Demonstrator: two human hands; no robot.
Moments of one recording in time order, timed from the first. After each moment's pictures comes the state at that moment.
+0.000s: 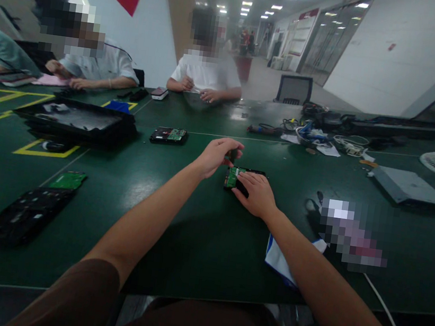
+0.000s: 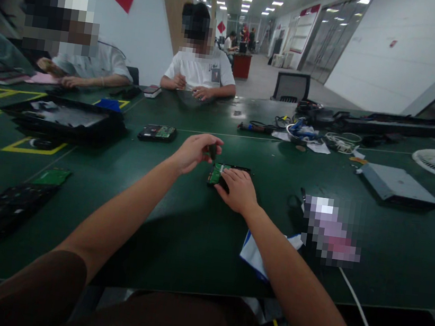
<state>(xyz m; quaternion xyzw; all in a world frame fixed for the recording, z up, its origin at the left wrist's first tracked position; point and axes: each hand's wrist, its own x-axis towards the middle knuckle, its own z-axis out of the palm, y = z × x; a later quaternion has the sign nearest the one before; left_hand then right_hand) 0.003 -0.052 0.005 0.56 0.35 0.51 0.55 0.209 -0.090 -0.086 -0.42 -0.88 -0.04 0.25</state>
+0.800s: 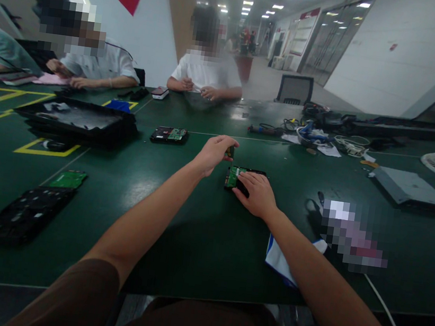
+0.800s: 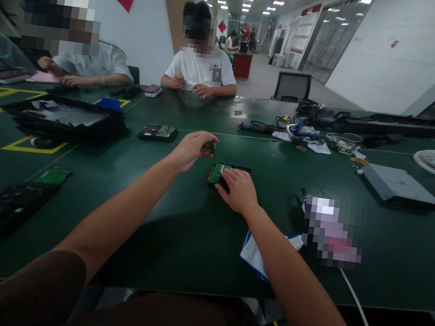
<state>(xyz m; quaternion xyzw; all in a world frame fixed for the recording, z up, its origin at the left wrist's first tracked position) 0.004 -0.053 0.012 0.54 0.41 0.55 0.49 0.210 -0.090 -0.085 -0.42 -0.88 -0.03 0.24</state>
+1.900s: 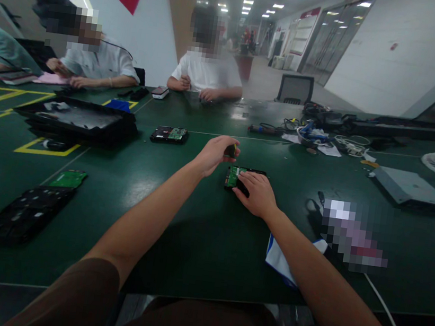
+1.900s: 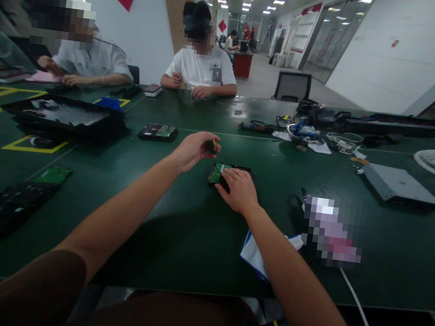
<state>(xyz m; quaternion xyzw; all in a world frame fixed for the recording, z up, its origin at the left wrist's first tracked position) 0.002 -0.048 0.007 0.50 0.36 0.53 0.58 0.209 -0.090 -0.084 -0.42 -0.88 -0.04 0.23</state>
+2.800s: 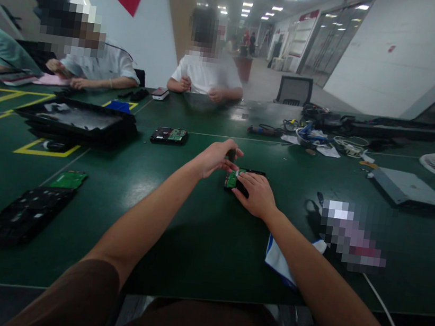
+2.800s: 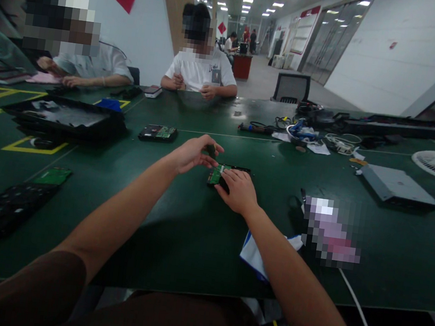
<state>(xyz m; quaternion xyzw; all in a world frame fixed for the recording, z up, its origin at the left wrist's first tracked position) 0.000 -0.059 0.016 0.53 0.41 0.43 0.60 0.210 -0.090 -0.085 -0.42 -0.88 -0.04 0.24</state>
